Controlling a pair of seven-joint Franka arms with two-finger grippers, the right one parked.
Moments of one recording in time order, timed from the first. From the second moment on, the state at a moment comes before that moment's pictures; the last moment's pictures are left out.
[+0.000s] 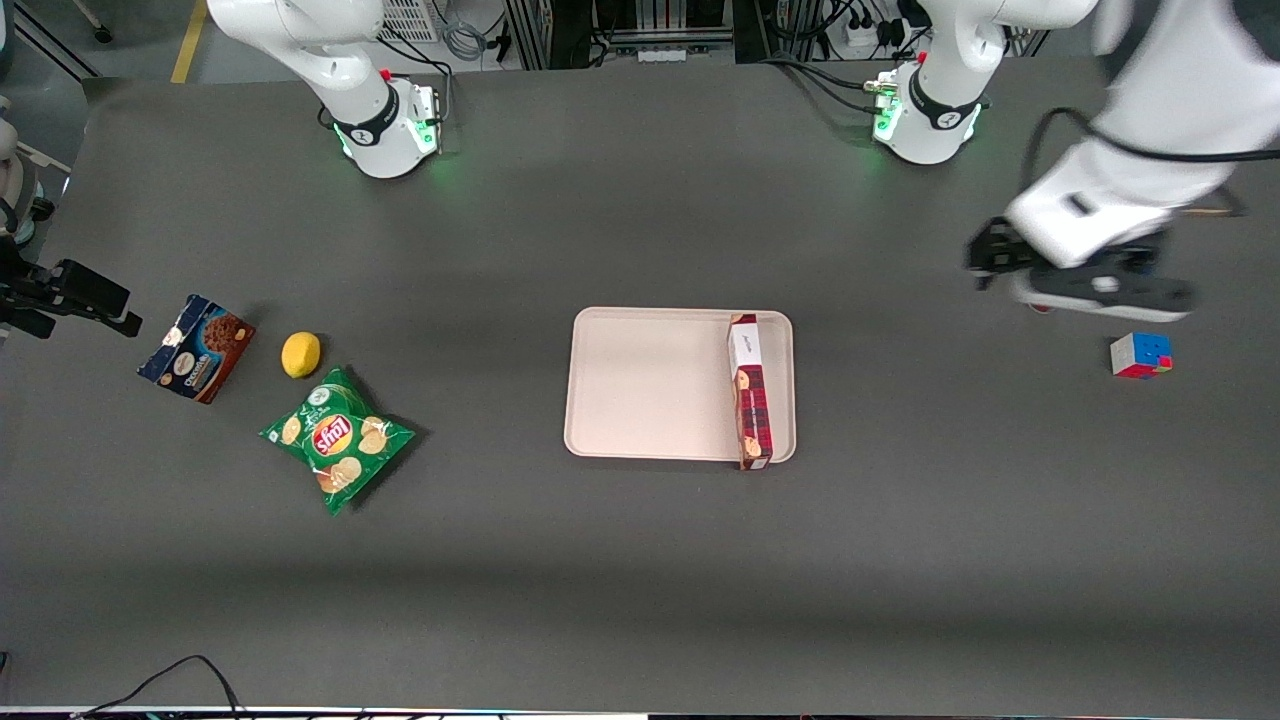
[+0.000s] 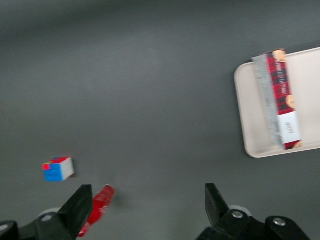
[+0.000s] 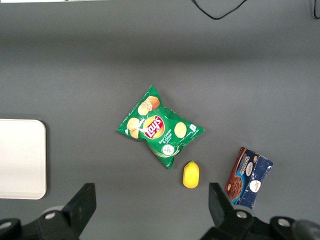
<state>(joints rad) -0.27 -0.04 0.05 -1.70 0.10 1.66 0.00</state>
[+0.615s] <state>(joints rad) 0.09 -0.05 -0.14 -1.73 0.09 1.67 0.16</state>
